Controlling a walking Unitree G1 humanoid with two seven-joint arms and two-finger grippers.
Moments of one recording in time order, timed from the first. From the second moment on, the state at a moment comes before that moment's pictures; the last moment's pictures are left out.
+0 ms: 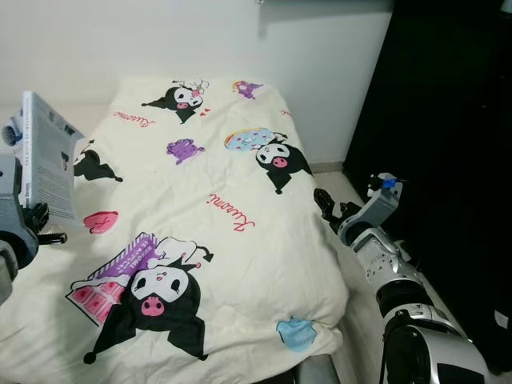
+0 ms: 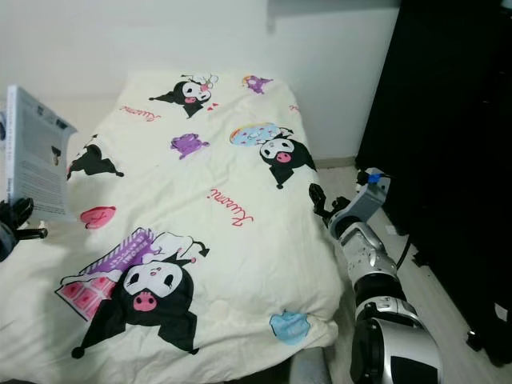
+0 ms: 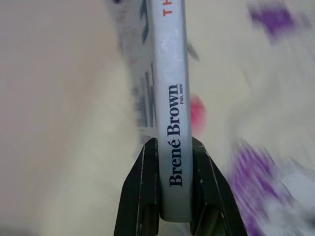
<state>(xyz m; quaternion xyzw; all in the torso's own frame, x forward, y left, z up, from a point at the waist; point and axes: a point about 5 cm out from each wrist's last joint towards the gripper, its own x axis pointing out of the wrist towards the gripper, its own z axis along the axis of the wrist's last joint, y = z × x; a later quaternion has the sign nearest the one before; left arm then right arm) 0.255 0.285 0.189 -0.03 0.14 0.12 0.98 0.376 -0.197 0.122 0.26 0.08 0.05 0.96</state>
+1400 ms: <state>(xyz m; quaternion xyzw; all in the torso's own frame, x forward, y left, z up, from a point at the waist) 0.242 0.309 0.169 0.12 0.14 0.31 0.93 0.378 -0.189 0.131 0.25 0.05 0.09 0.96</state>
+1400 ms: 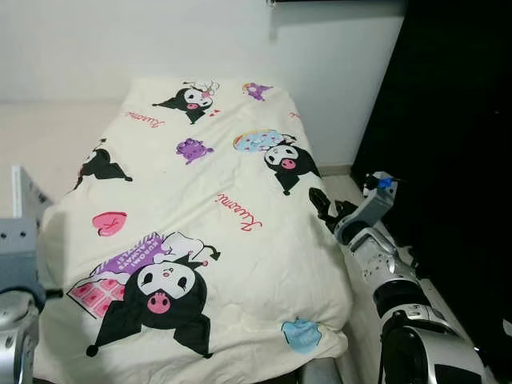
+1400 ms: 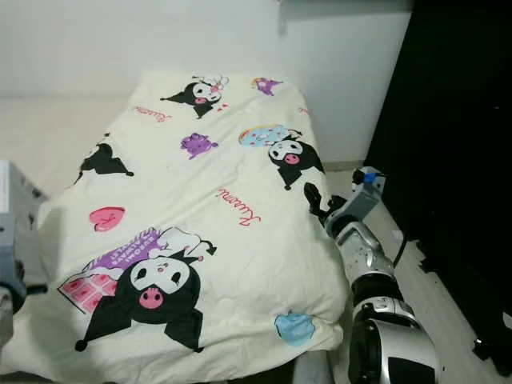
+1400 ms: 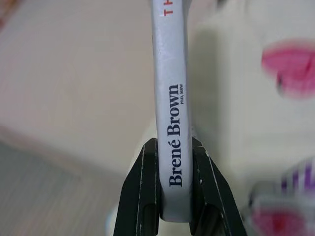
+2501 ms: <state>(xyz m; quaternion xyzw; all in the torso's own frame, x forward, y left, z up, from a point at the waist) 0.277 0.267 0.165 0.06 0.09 0.25 0.96 0.377 -0.191 0.135 0.25 0.03 0.10 0.96</state>
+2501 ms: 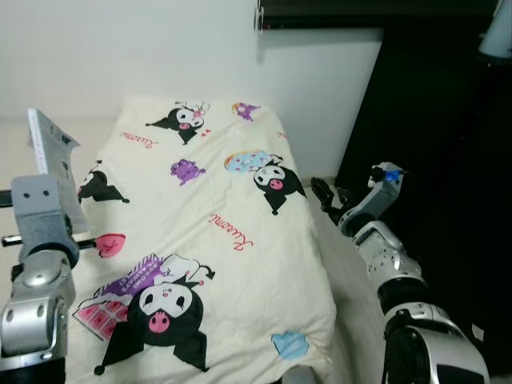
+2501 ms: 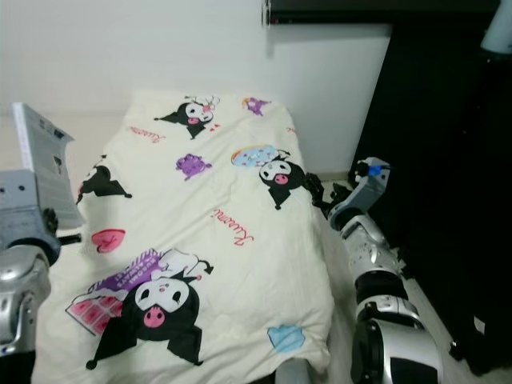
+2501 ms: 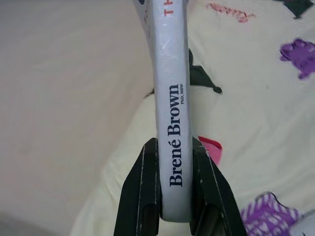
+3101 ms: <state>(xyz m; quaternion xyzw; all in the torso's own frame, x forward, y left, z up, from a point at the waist) 0.283 0.257 0.152 0.05 0.10 0.22 0.97 0.375 -0.194 0.132 0.24 0.03 0.10 0.96</state>
